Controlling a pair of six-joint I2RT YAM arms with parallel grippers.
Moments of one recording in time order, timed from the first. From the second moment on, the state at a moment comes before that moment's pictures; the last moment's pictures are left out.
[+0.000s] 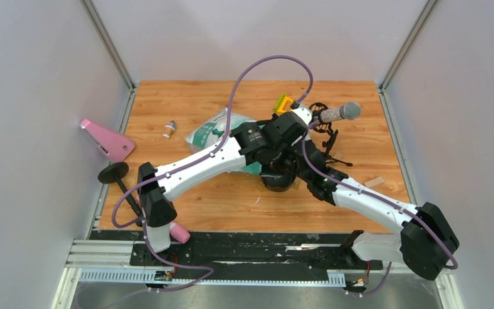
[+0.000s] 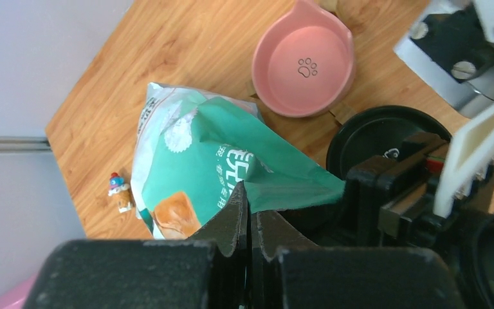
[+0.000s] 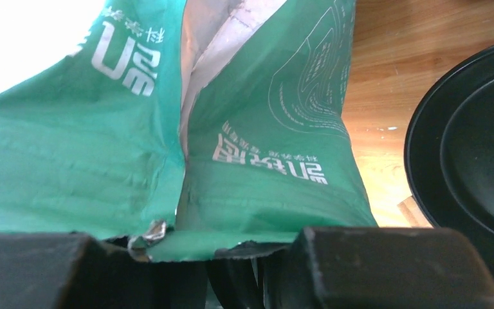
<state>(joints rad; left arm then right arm) -1.10 1.84 1.92 -0.90 -0.66 0.00 0.74 1.23 0.70 0.18 0.00 1.24</state>
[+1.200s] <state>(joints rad) -1.03 1.72 1.86 -0.75 -0.74 0.09 0.74 0.92 0.81 -0.13 0.08 1.10</state>
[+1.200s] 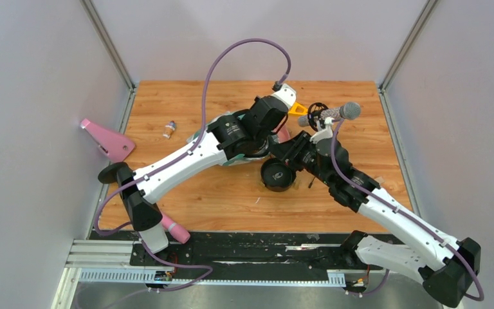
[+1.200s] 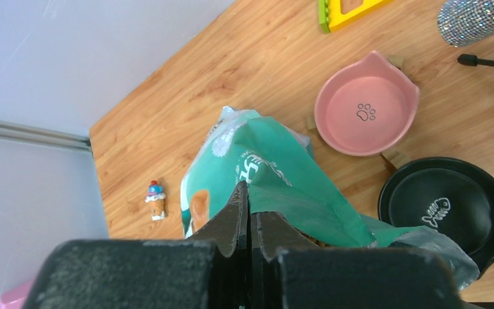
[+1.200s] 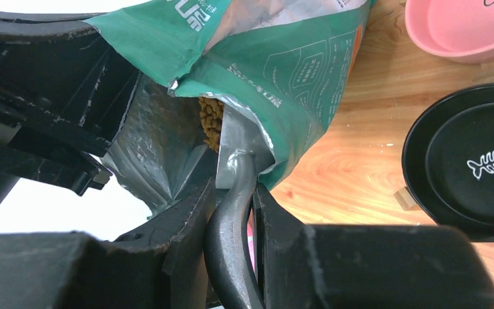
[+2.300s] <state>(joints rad) -0.93 1.66 1.84 -0.74 -0.67 0.09 0.74 0.69 0.51 0.24 0.12 1.33</state>
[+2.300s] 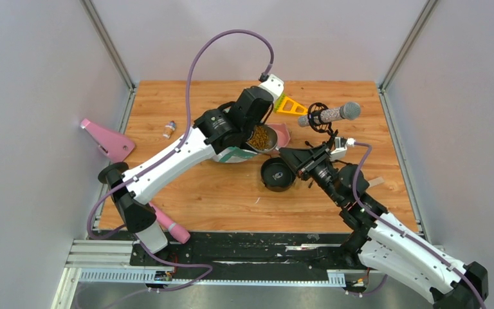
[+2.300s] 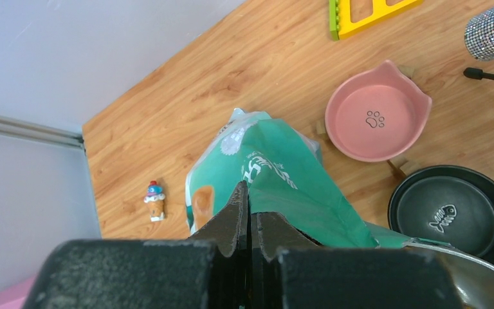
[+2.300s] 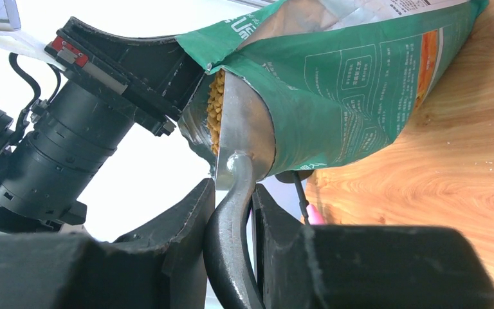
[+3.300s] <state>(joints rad) -0.89 1.64 1.82 -0.71 -0.66 0.11 0.74 0.60 0.75 -0.21 0.12 1.25</state>
